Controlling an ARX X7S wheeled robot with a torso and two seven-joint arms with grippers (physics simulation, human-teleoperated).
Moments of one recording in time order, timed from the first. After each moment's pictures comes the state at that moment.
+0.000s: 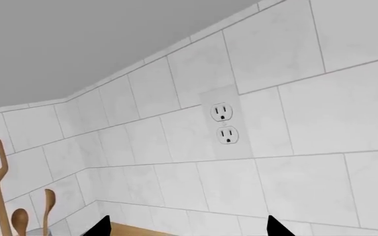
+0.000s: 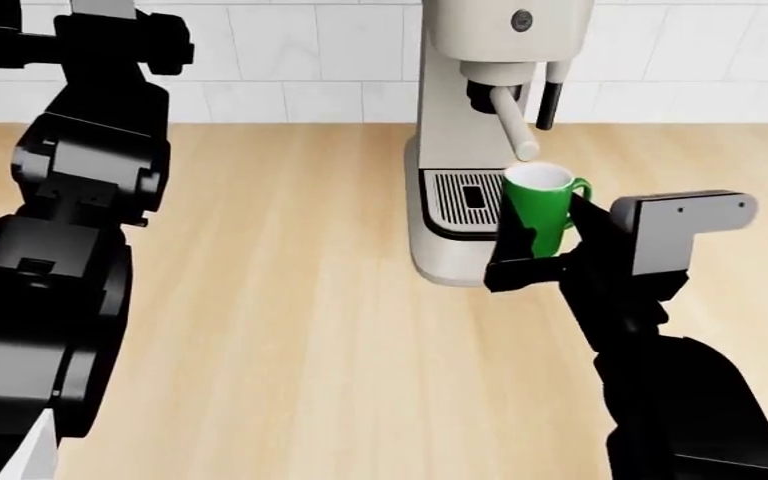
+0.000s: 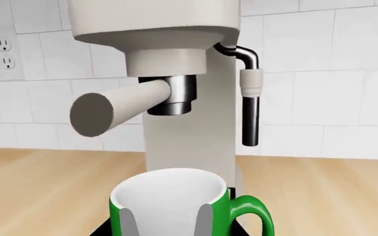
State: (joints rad) left arm -1.57 -0.15 0.36 -1.31 0.00 -0.14 -0.47; right arm 0.51 0.04 0.16 -0.46 0.06 0.86 -0.29
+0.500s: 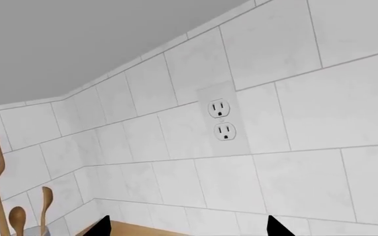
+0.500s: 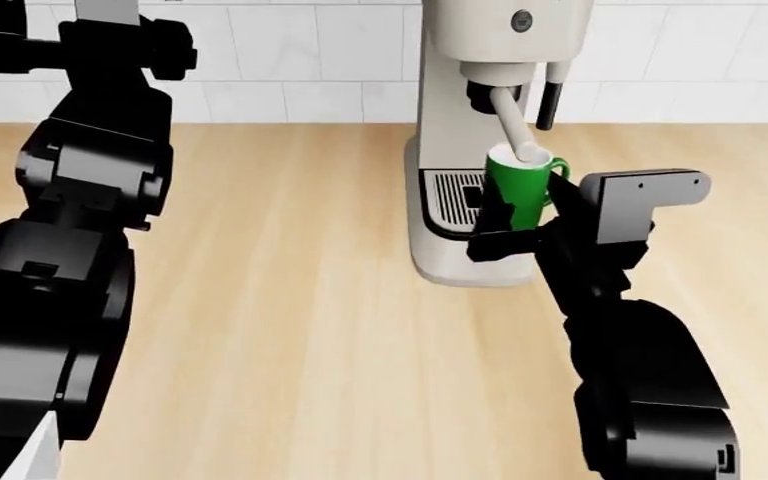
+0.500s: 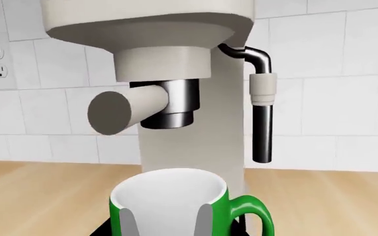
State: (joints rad) left arm -1.56 -0.15 0.36 -1.31 0.00 -0.14 -0.47; right arm 0.60 0.05 0.09 -0.15 0.11 0.61 -0.22
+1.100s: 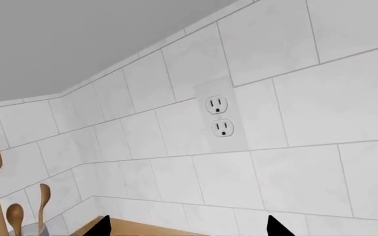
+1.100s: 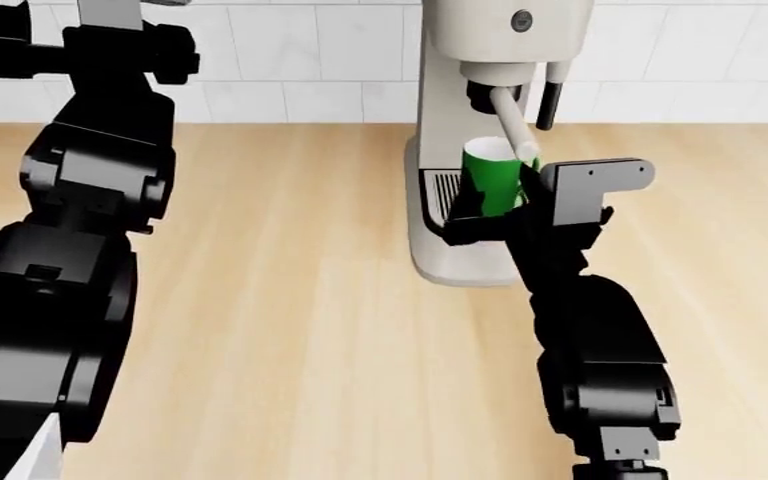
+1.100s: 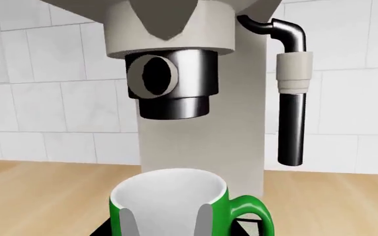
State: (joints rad) left arm -1.55 -0.14 0.35 -1.31 0.00 -0.14 -0.47; right arm 0.72 0.05 -0.01 0.22 0.13 0.35 -0.16
